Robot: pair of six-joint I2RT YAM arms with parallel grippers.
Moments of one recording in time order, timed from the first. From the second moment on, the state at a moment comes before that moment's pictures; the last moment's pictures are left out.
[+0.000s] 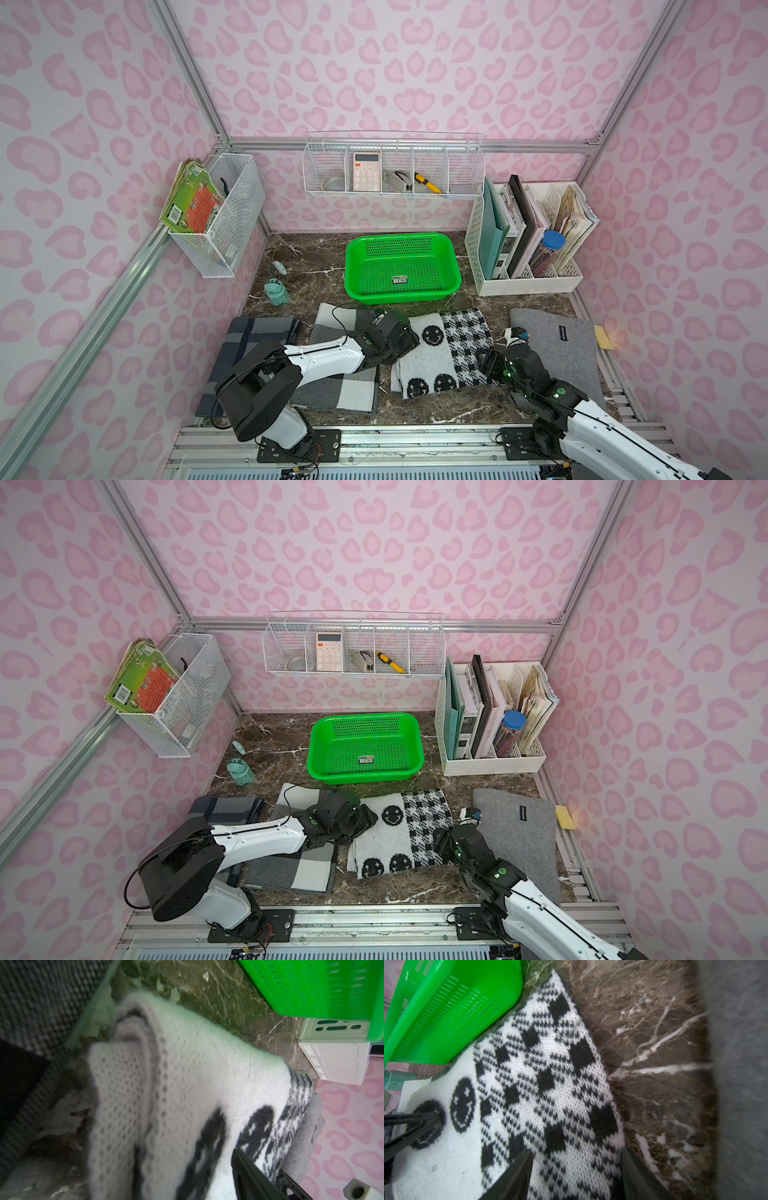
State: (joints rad) left arm -0.81 1.52 0.73 -0.08 0.01 -1.26; right arm 0.64 0.59 0.16 -0.28 0.15 0.86
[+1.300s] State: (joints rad) left arm -0.85 1.46 0.68 -0.26 0.04 -1.20; right arm 0.26 1.19 0.28 0.15 -0.29 0.56
